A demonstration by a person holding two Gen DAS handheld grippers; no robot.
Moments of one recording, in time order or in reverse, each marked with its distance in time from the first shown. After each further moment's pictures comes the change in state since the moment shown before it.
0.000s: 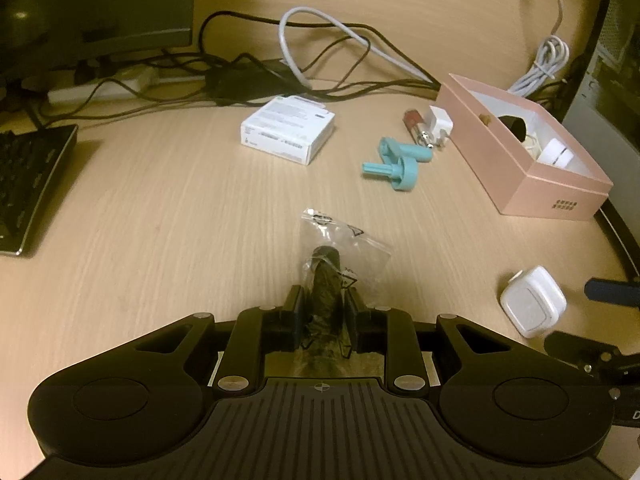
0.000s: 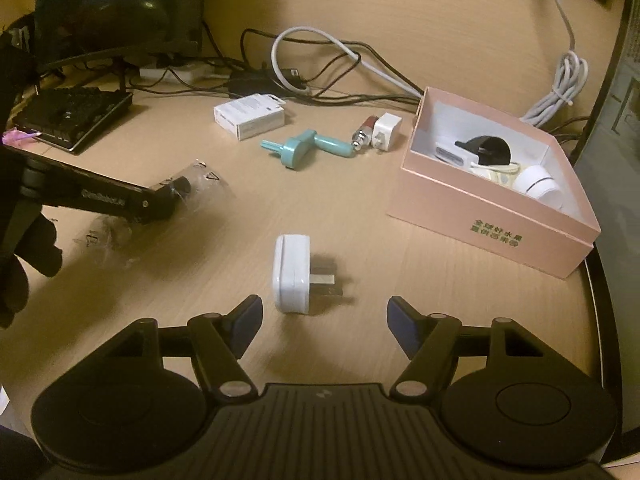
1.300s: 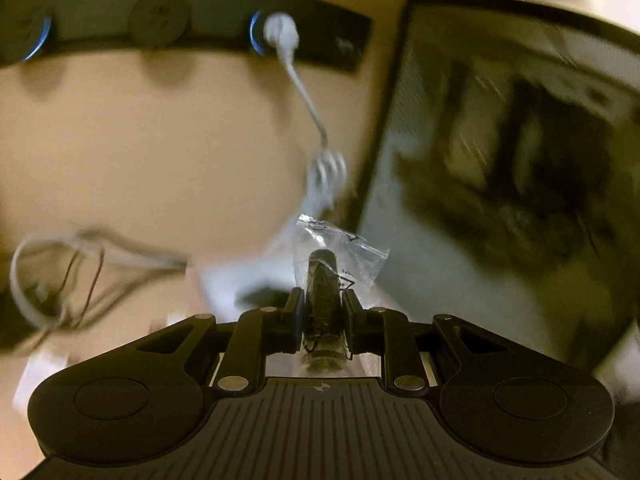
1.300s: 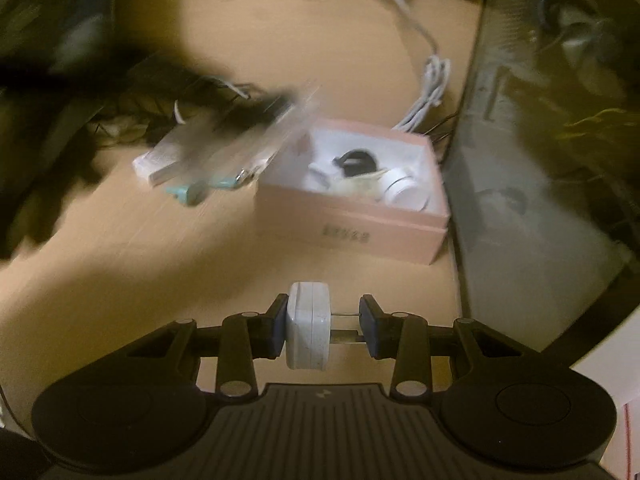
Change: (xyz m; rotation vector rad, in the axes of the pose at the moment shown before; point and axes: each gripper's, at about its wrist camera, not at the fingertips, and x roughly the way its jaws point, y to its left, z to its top) left arm -0.013 -0.188 0.145 0.249 -0.257 -0.404; right arm -0.080 -0.079 -0.013 0.143 -0.071 -0.155
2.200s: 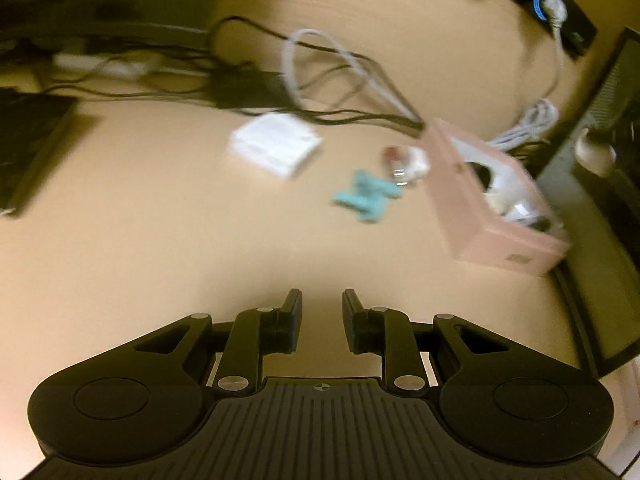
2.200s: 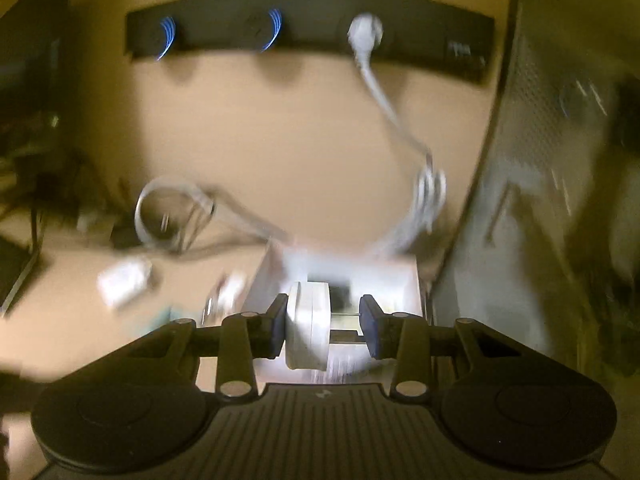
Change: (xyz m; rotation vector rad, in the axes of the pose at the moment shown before) left arm -0.117 0.126 -0.166 -0.431 0.187 0.345; right arm 0.044 -0.026 0.147 0.018 -0.114 -0.008
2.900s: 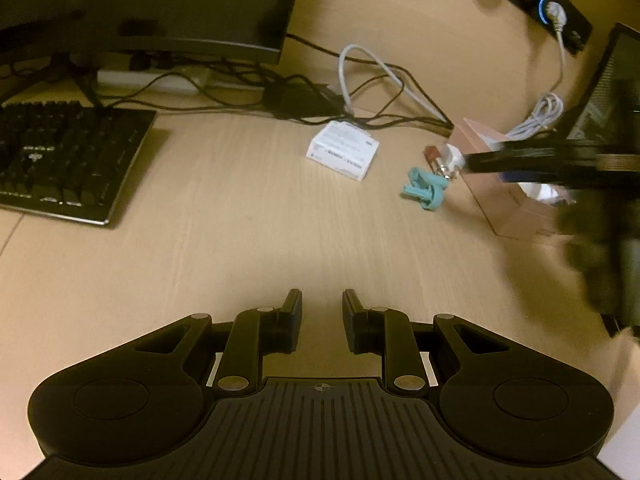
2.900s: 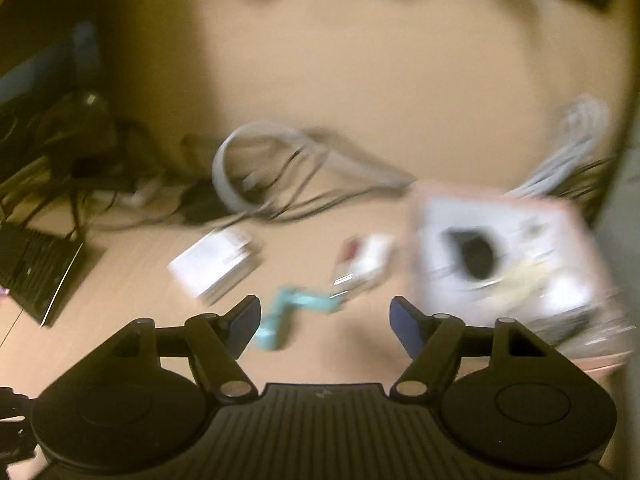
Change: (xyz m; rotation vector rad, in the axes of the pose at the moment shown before) left arm -0.056 0.073 -0.011 0.085 -0.012 0.000; right arm 0.092 0.128 -0.045 0.061 0.126 0.172
